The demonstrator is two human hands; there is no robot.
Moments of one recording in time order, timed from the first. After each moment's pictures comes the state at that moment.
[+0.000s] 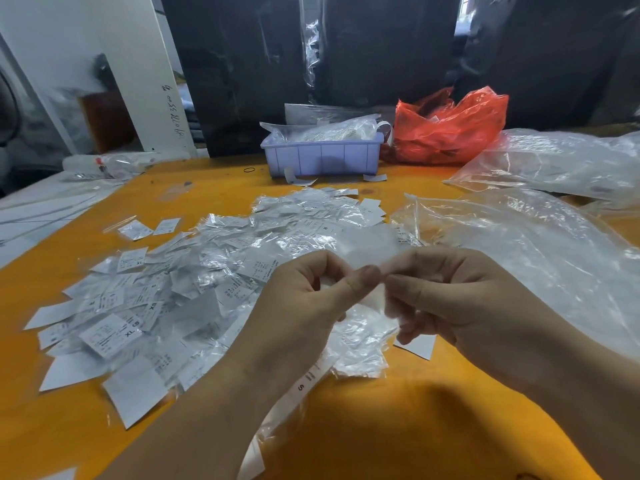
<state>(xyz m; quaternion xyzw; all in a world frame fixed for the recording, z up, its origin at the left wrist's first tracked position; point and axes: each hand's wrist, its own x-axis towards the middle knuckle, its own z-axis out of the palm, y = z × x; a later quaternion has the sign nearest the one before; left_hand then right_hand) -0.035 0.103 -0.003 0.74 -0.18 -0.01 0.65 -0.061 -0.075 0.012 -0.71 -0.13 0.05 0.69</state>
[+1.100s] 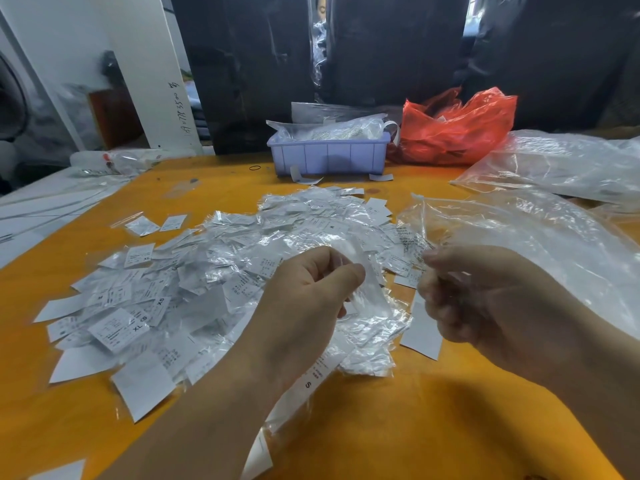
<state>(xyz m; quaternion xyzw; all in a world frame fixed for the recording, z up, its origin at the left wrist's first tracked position) -0.030 0.106 -0.006 0.75 -0.15 0.00 0.65 -0.055 -0.087 0.012 -0.69 0.02 0.07 0.72</state>
